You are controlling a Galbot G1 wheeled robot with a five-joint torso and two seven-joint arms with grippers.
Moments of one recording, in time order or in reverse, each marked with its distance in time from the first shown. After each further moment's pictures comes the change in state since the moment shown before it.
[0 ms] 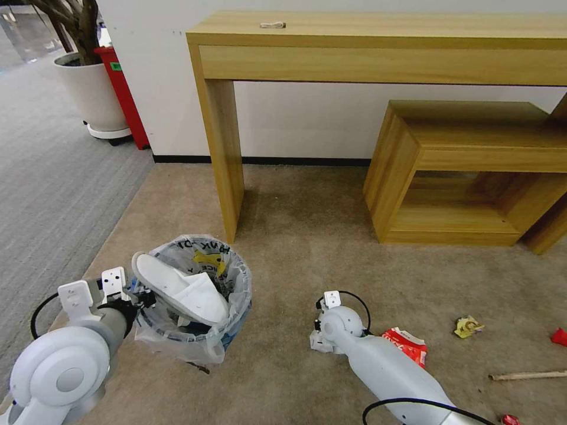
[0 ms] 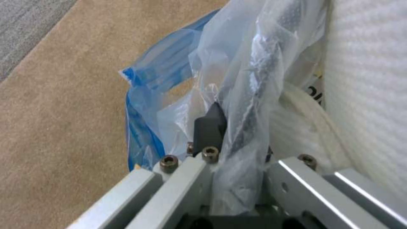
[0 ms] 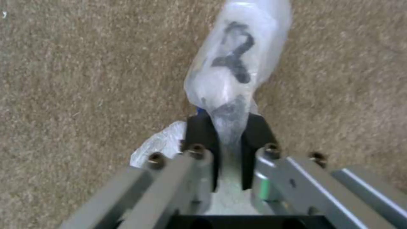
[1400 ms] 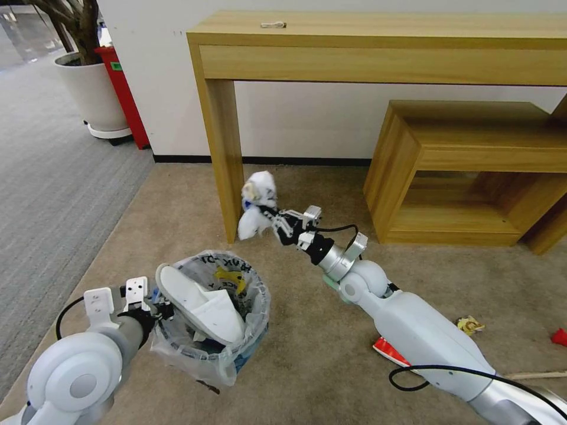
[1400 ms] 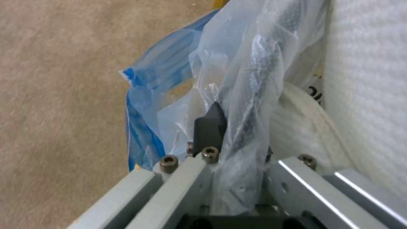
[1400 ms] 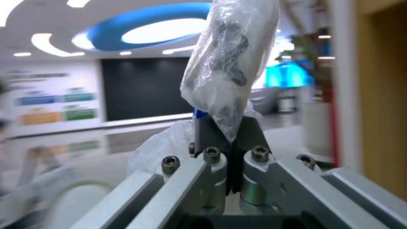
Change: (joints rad) left arm -0.007 0.088 0.095 -0.005 -0.049 0.017 0.058; right arm 0.190 -0.160 -0.021 0.256 -0.050 1.012 -1.329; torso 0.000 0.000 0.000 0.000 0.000
